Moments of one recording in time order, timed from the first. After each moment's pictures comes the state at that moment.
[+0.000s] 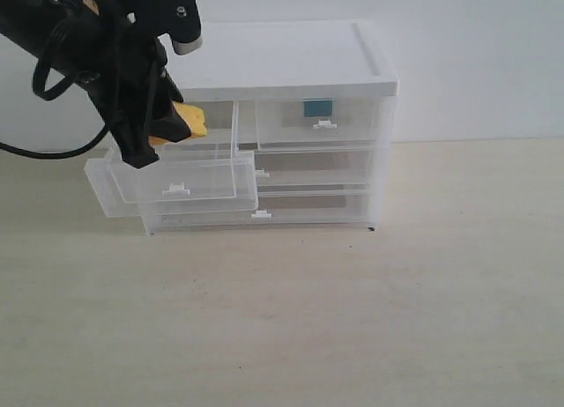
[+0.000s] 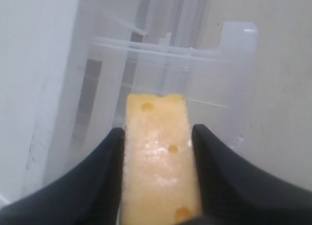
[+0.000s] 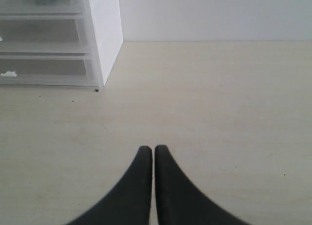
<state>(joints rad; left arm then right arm) -0.45 1.65 -1.43 -0.08 0.77 0.99 0.11 0.01 0.00 0.04 0.33 -0.02</state>
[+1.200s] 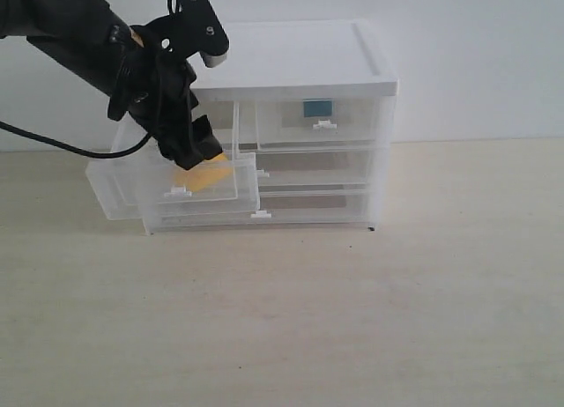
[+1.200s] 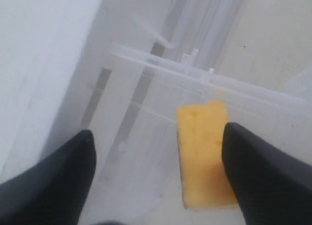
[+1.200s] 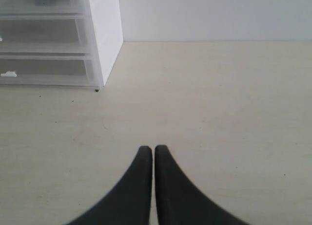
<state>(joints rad) -0.44 1.79 -1.48 -0.10 0.65 0.83 0.11 0.01 0.00 0.04 0.33 -0.02</state>
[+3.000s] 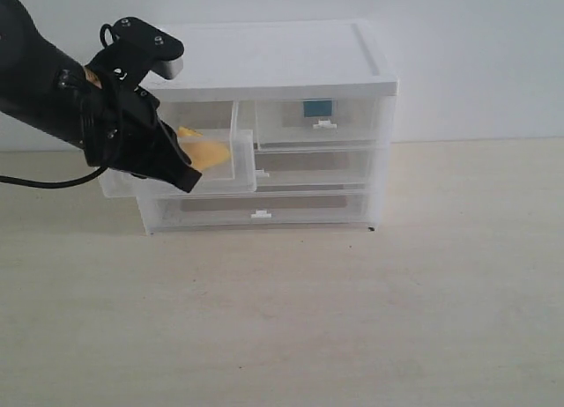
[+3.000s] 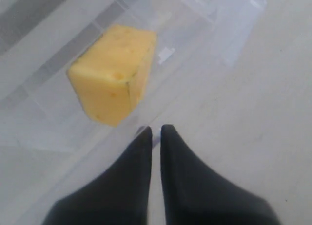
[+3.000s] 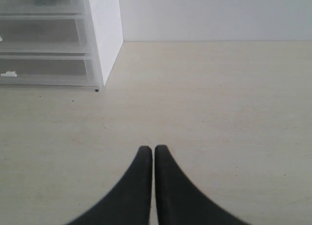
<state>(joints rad) -0.44 1.61 -1.19 -0.16 0.54 0.45 0.11 0.01 0.00 0.04 0.33 -0.02</state>
